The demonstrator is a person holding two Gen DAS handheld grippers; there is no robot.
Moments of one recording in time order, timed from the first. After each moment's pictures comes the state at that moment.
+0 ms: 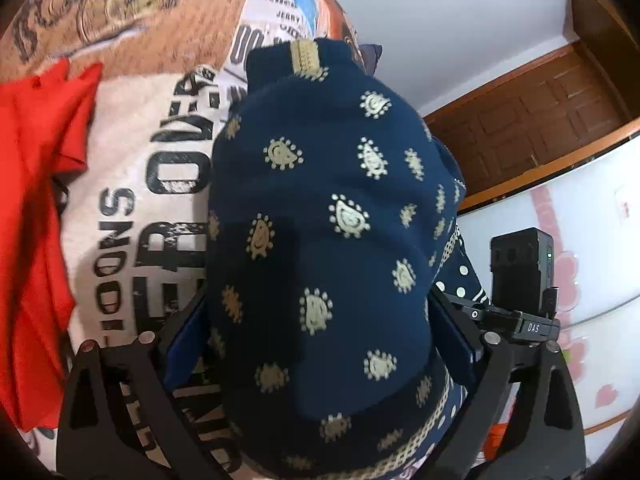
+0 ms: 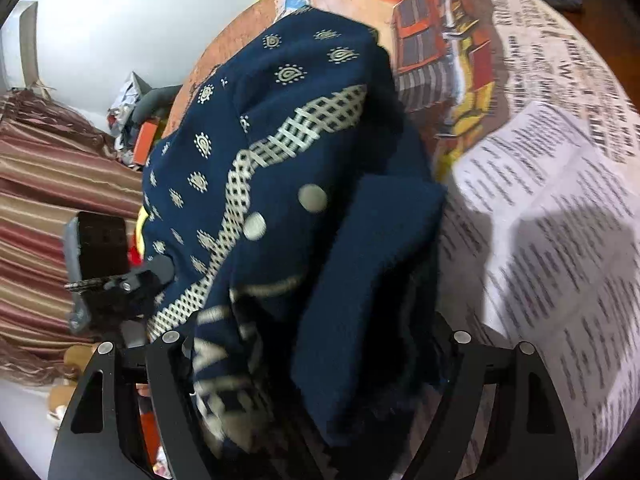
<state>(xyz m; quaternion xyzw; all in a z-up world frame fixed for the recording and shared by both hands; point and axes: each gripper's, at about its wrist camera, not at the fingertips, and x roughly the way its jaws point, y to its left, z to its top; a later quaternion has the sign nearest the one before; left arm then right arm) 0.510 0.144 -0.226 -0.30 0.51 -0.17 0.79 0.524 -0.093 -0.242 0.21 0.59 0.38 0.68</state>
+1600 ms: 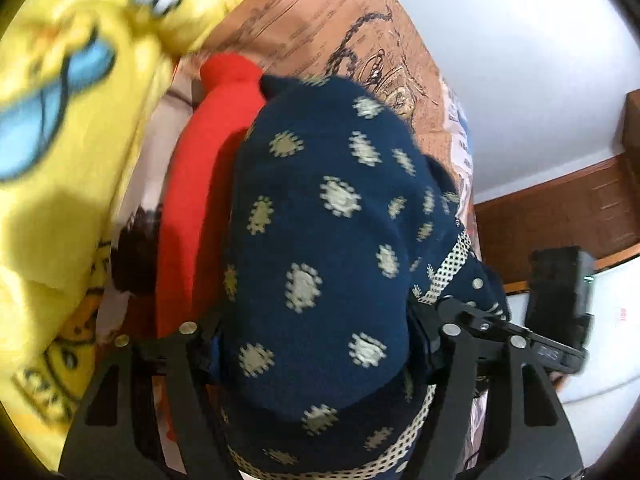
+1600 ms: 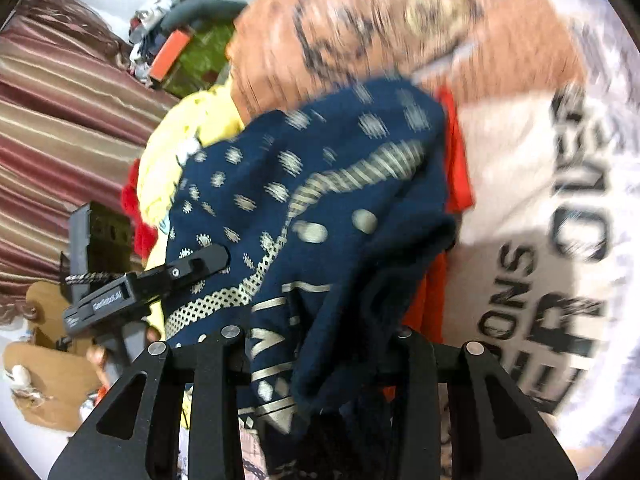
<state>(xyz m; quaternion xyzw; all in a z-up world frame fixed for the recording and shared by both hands) 0.410 0.429 -0.252 -0.41 0.45 -0.04 0.79 0.497 0.247 -0.235 0.08 0.60 0.45 0.66</state>
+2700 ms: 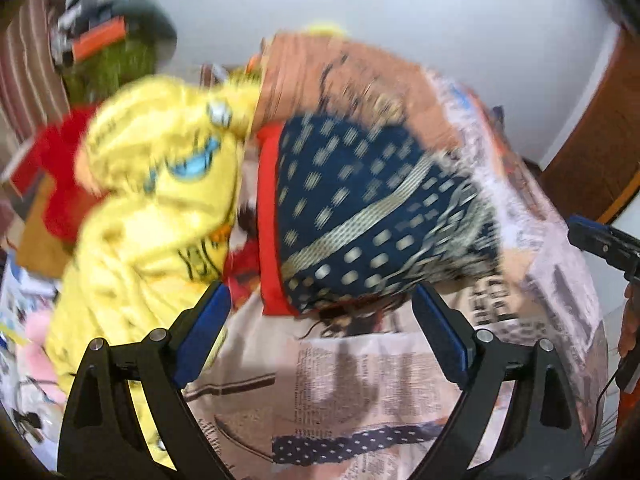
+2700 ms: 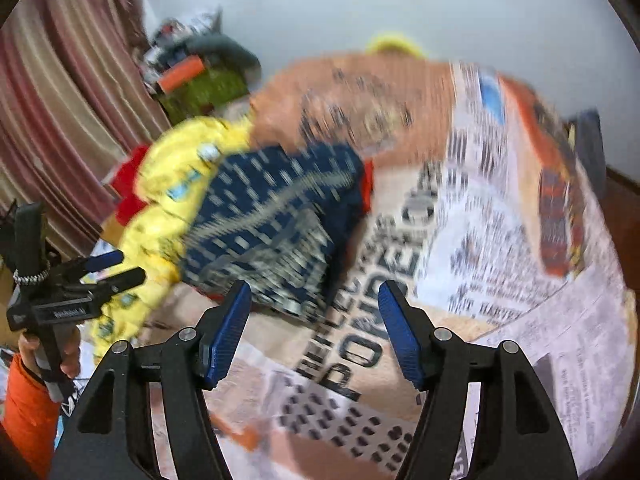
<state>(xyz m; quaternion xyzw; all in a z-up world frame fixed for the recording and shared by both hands) 0.264 0.311 -0.127 -0.12 0.42 0.11 0.90 0.381 0.142 -0.111 -0.04 0.41 0.39 0.82</state>
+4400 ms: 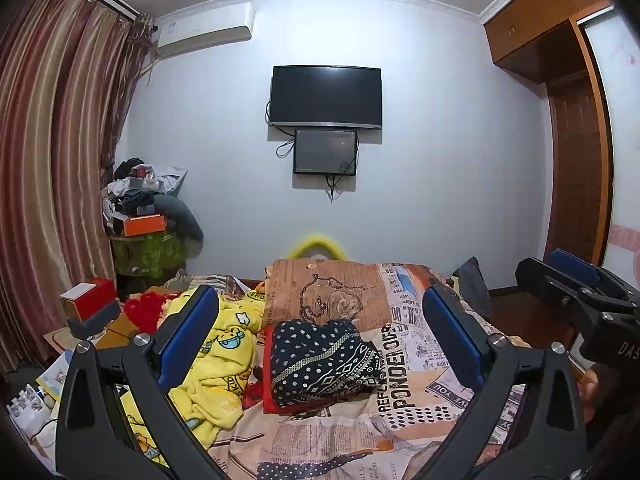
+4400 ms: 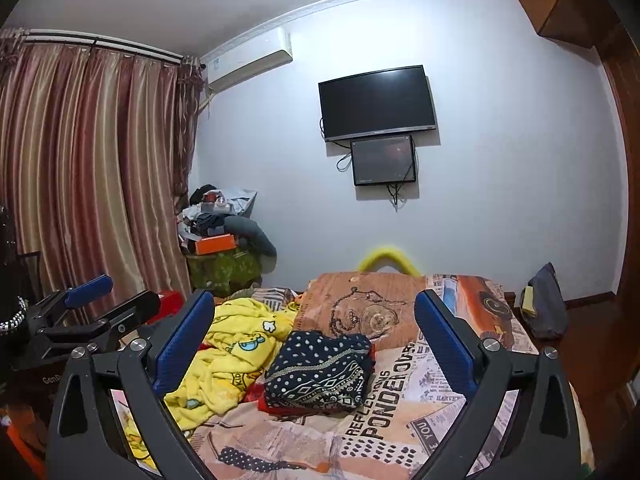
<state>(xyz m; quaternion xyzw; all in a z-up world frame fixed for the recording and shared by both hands) 0.079 0.167 0.042 -0.02 0.08 0.16 0.98 0.174 0.074 0.032 0.04 0.07 0.36 0.93</state>
